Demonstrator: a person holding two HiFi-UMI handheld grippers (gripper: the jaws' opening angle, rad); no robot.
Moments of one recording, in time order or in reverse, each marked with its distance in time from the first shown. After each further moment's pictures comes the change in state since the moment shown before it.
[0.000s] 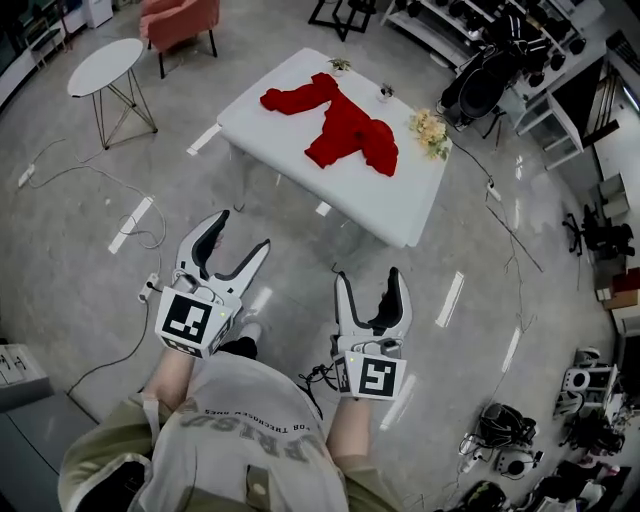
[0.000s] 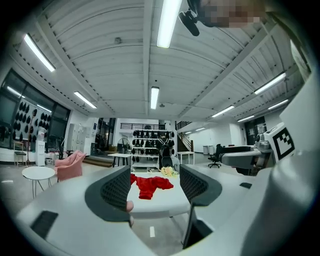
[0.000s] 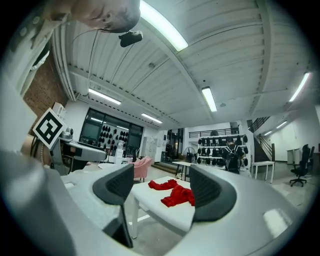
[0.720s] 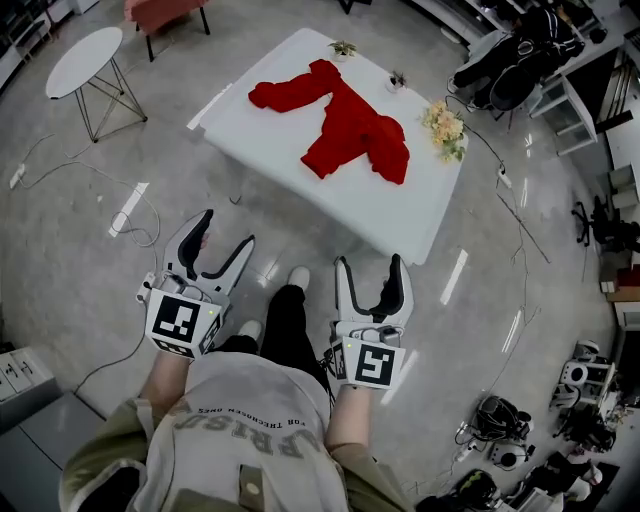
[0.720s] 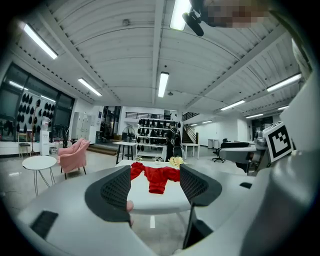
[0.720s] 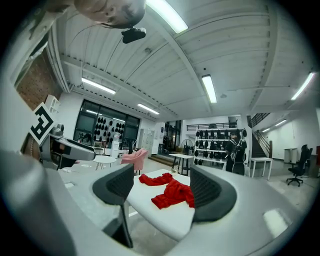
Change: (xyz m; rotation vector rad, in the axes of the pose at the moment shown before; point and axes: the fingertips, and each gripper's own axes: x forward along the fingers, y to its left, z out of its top) left arm 0.104 0.079 -0.045 -0.053 0.119 0.050; right arm 0.135 -0.042 -0.052 -0.011 0.088 -0.028
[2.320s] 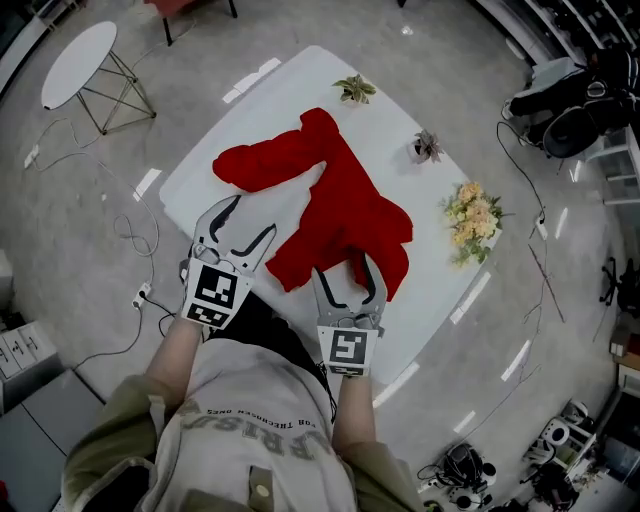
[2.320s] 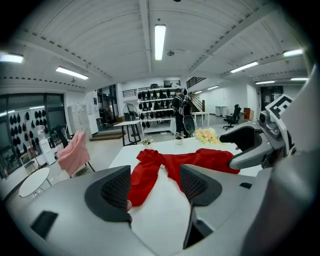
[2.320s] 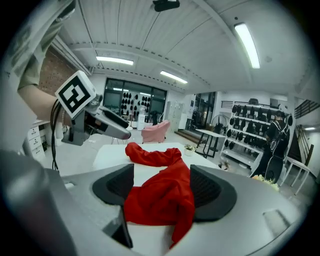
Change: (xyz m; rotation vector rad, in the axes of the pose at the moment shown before) left arm 0.373 0.099 -0.038 0.160 0.332 0.097; right arm 0.334 -0.093 -0.149 -0.108 0.308 0.365
